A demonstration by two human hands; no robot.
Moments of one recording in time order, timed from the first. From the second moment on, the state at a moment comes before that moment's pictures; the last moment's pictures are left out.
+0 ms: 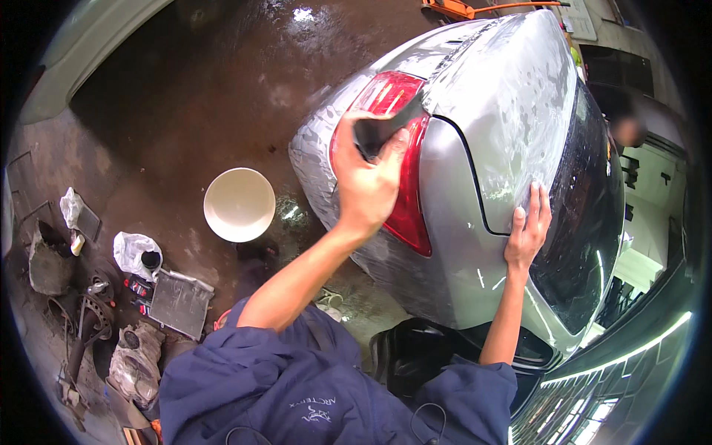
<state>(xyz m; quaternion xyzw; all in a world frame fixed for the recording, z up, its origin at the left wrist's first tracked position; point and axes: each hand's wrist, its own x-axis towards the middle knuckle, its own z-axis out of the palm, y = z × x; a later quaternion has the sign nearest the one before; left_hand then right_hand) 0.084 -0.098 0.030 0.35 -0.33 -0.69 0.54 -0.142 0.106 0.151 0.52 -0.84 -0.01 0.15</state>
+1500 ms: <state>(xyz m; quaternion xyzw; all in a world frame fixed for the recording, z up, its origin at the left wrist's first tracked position) 0.036 -0.080 0.012 0.31 -0.66 -0.48 0.49 -0.141 0.099 0.151 0.53 -0.83 -0.01 0.15</state>
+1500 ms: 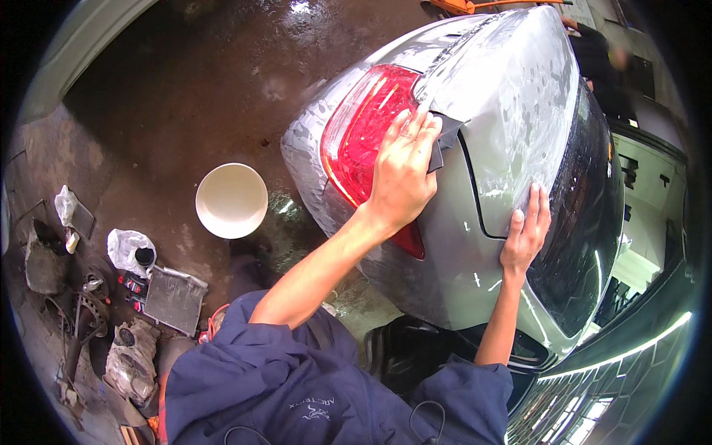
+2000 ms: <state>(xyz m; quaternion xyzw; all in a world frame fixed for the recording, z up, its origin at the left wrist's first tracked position) 0.055 -0.103 0.012 0.36 -0.65 -0.51 0.44 -0.142 0.105 0.151 0.53 -0.83 -0.02 0.15</state>
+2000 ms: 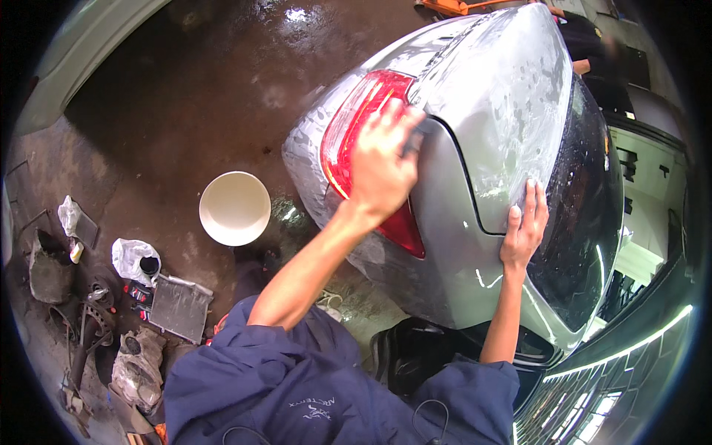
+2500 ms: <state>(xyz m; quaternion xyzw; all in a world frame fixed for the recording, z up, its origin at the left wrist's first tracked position) 0.051 -0.037 0.023 0.39 -0.63 -0.52 0.43 -0.144 0.106 0.149 0.53 -0.83 0.00 0.16</state>
